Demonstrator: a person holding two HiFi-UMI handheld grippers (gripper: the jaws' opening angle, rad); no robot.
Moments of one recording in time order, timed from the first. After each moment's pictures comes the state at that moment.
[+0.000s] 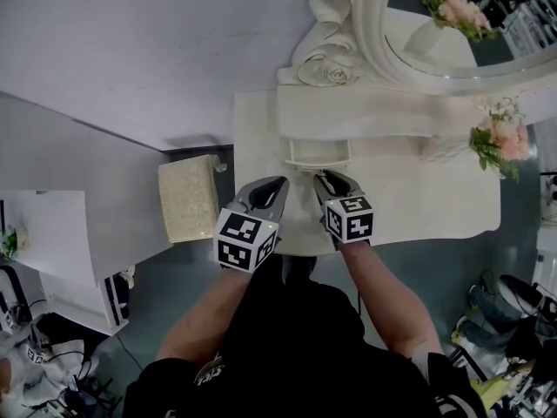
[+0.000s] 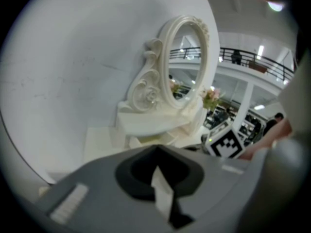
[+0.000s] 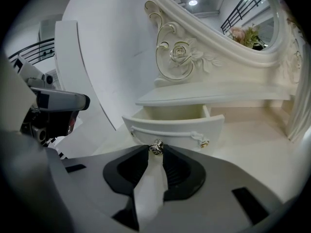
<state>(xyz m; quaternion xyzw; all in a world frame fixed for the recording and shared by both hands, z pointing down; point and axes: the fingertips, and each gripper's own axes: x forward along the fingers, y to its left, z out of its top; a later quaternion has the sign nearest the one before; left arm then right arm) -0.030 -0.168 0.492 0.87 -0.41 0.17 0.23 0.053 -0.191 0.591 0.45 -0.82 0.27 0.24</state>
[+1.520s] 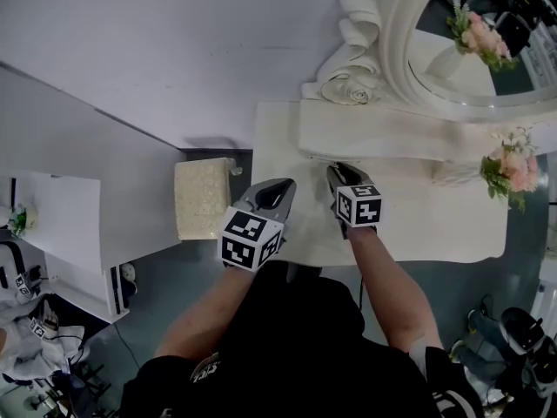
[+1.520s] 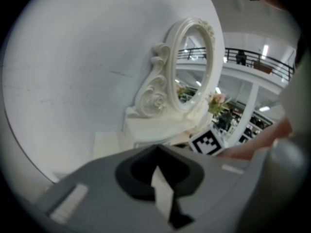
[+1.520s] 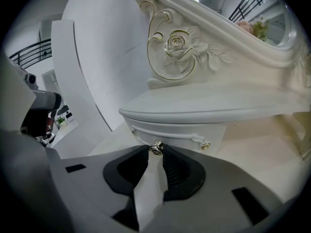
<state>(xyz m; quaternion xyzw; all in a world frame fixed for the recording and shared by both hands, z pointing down) -0.051 -0.185 0.474 0.85 -0.43 0.17 0.24 0.047 -0.251 0.598 0.44 -0.82 0.27 0.24</state>
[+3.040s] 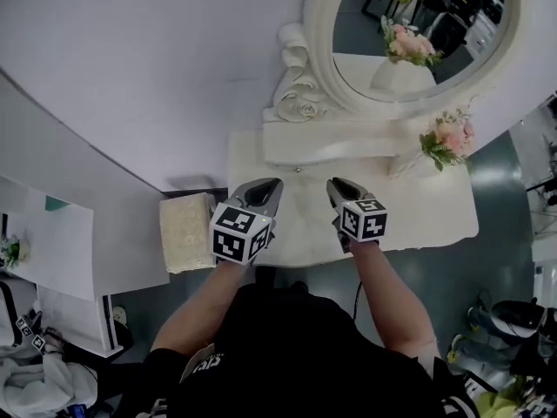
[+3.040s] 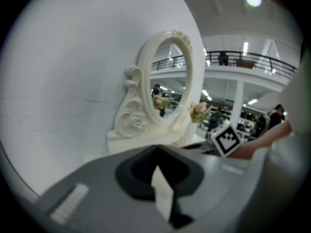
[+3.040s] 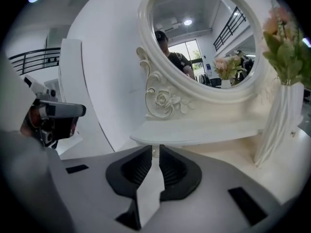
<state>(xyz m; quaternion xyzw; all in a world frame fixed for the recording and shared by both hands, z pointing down) -0.009 -0.164 0.403 0.89 -0.40 0.14 0.16 0.123 -0.196 0.495 0.49 -0.83 0.23 0.16</state>
